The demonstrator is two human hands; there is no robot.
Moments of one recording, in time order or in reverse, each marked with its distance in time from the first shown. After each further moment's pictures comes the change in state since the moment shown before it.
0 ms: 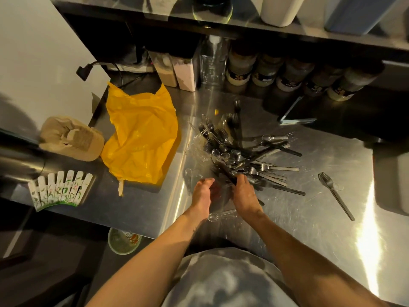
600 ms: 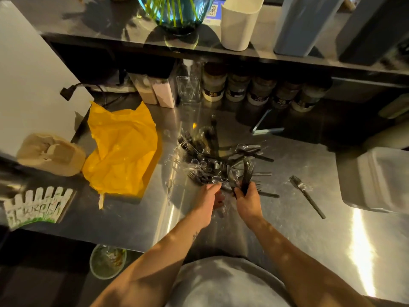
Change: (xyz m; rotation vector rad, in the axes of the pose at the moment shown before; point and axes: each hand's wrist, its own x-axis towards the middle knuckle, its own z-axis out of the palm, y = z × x) left_hand -0.038 -0.012 0.064 0.096 -0.185 0.128; right_hand -0.032 0.033 -0.063 0.710 0.236 0.246
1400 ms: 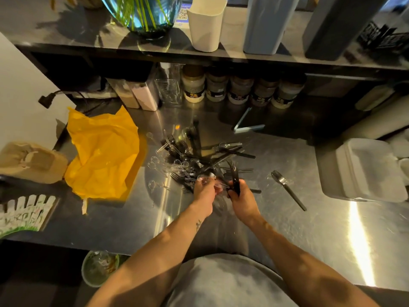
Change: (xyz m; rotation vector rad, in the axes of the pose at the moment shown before) left_hand 0.013 -0.006 0.066 -0.089 0.164 0.034; right_hand 0.003 0.018 -0.055 -0.184 -0.116 -0.187
